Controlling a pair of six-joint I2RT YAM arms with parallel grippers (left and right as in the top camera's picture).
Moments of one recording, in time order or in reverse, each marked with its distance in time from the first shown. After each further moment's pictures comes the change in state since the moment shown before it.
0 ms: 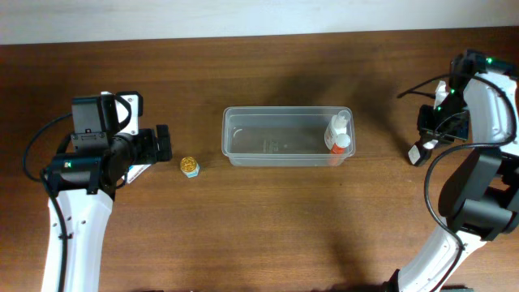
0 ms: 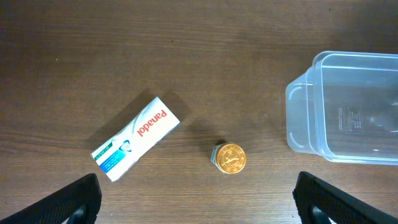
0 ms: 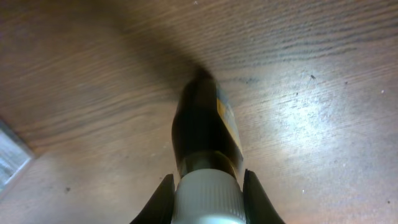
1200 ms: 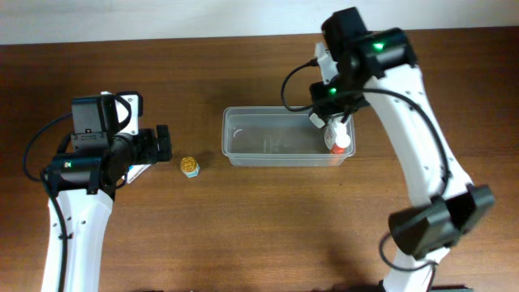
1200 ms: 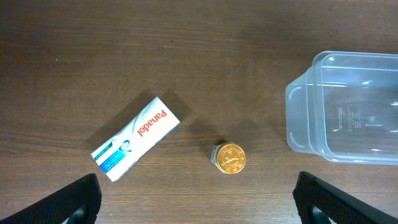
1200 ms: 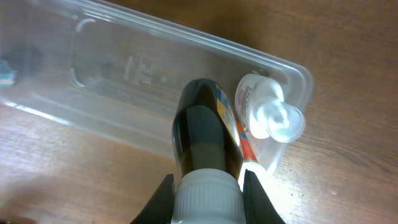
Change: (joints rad) left arm 0.000 0.000 0.000 0.000 0.000 0.000; right arm 0.644 -0.124 0.301 -0.121 -0.053 0.053
